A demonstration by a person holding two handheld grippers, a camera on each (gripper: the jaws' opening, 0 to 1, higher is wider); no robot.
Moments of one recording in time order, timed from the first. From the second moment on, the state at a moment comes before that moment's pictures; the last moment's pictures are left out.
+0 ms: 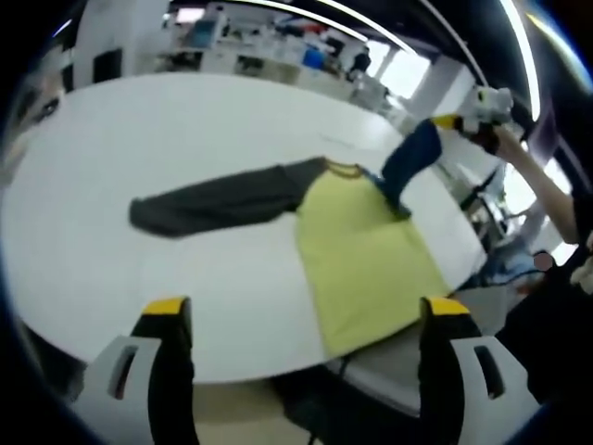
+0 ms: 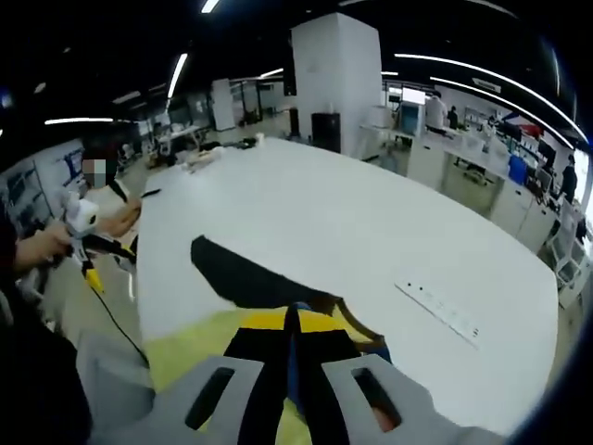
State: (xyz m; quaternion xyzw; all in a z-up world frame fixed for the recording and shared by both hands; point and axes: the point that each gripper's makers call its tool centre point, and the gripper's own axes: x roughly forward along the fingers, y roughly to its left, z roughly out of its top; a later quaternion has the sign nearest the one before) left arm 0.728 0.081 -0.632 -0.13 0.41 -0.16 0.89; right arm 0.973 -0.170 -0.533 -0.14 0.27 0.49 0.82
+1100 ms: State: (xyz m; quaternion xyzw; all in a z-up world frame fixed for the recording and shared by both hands) left arm 0.722 0.100 -0.648 -0.14 0.43 -0.13 0.88; right arm 0.977 -0.099 -0.635 -0.14 0.35 0.52 0.77
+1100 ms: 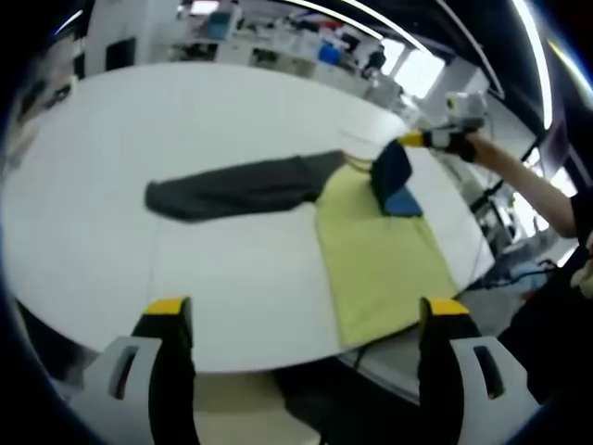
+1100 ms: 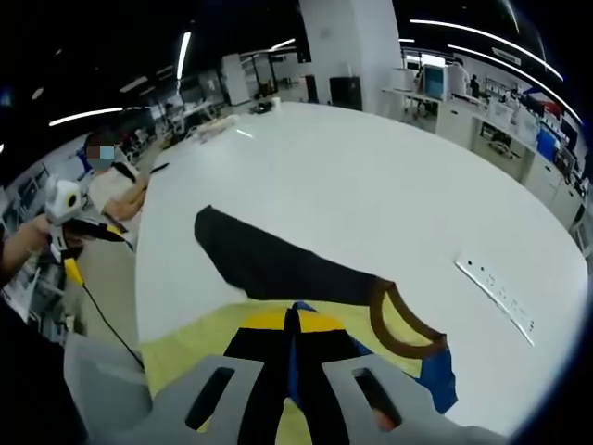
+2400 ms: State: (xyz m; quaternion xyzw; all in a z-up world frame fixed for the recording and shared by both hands) left arm 0.714 0.112 -0.672 -0.16 0.45 -0.11 0.87; right arm 0.972 -0.044 -0.736 -0.11 0.44 0.48 0.76
